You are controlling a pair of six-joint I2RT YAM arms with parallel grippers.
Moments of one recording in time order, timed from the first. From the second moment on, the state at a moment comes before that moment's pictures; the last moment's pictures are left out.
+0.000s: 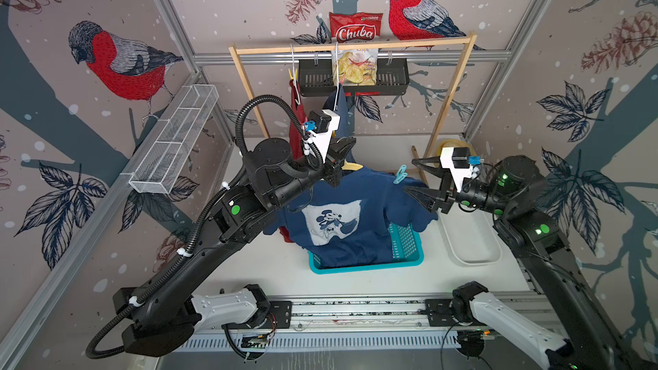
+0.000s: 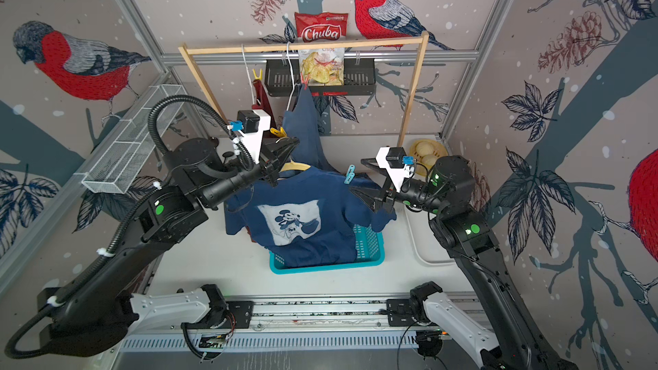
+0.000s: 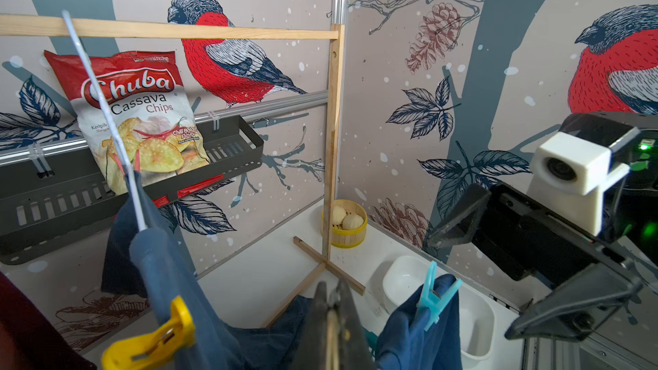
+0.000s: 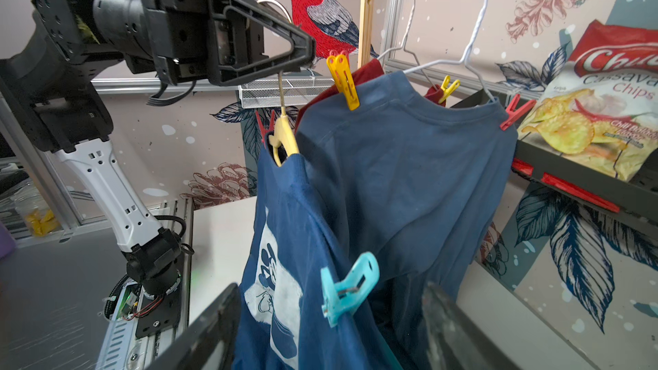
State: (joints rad) left arm -0.87 1.16 1.57 -0.40 0.00 -0.04; right arm 0.41 0.88 1.17 -0.41 -0.79 -0.18
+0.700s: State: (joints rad) left arm -0.78 1.13 1.46 -0.38 0.16 -0.05; right arm 0.53 0.96 1.11 -0.50 -0.68 -0.31
